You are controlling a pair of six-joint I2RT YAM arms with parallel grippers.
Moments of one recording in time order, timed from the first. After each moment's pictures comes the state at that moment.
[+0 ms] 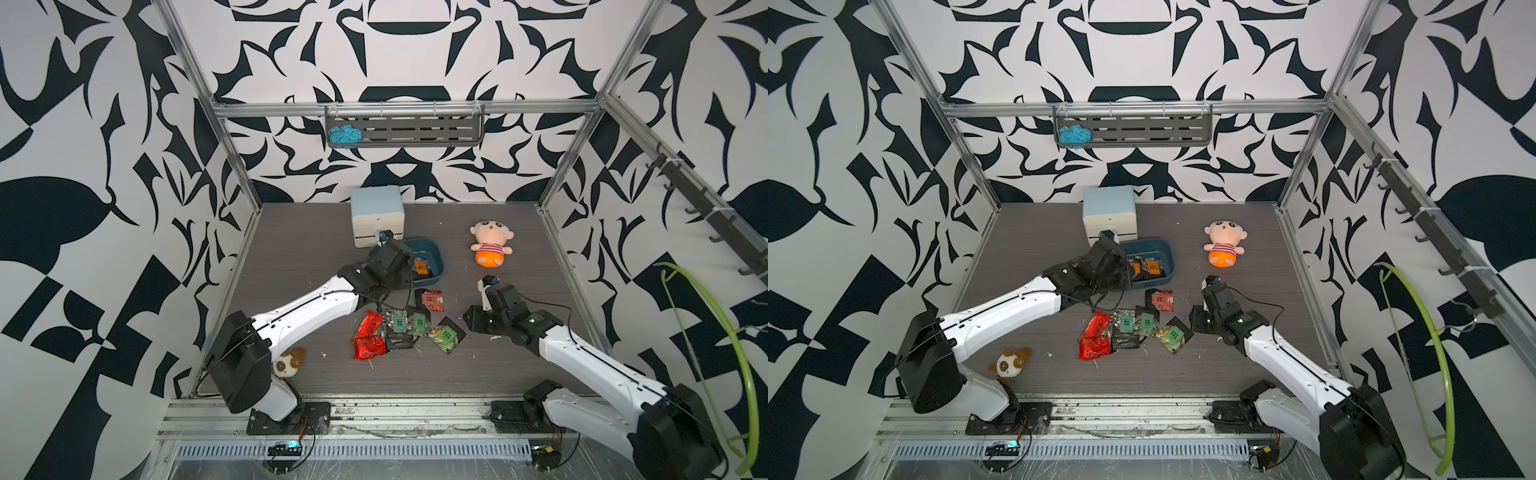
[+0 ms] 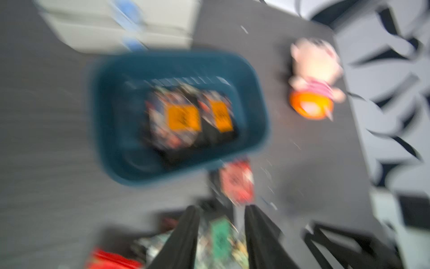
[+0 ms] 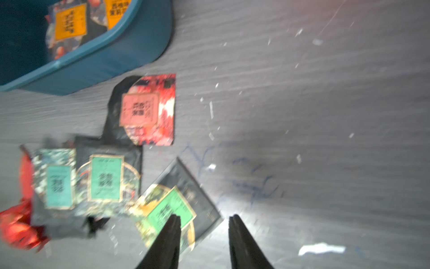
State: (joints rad) left arm -0.89 1.51 1.17 -0.42 -0.13 -0.77; right arm 0.46 1.00 0.53 -0.48 -0.10 0.56
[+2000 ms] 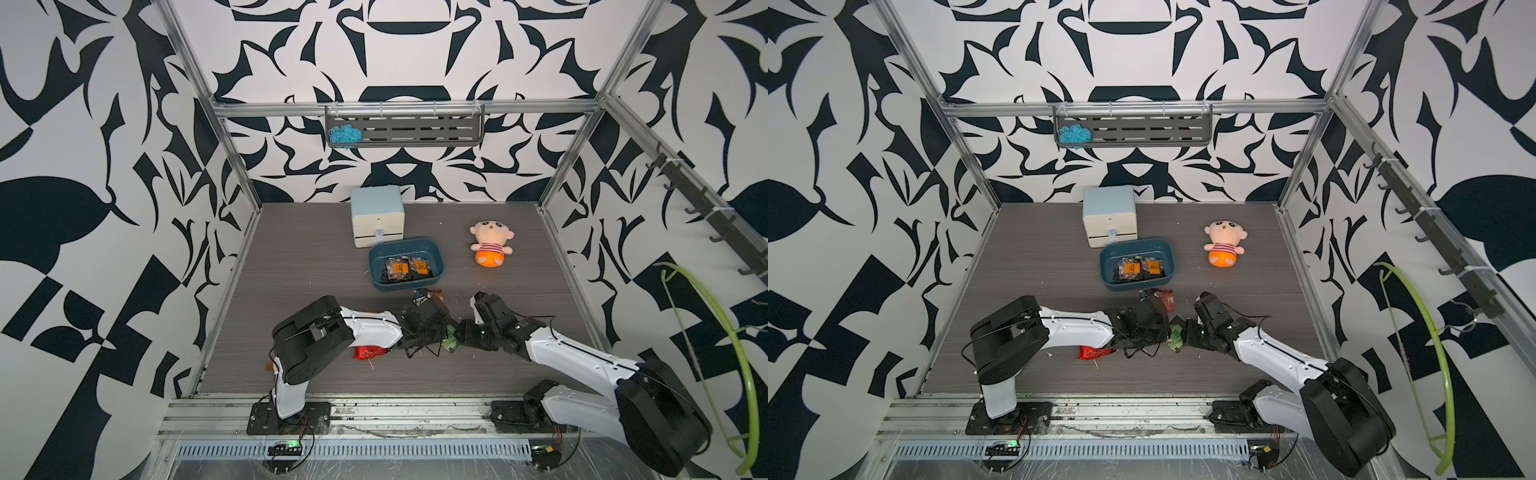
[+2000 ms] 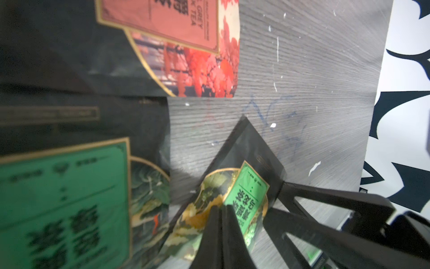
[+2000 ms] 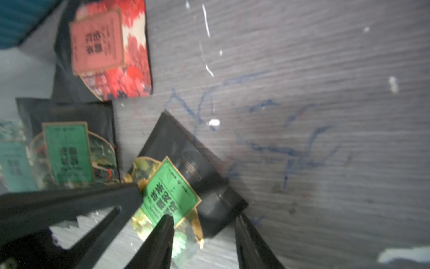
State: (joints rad) left arm -1.11 1.88 1.01 0.00 0.04 -1.18; right arm 0.53 1.15 0.42 -0.31 -0.15 0.72
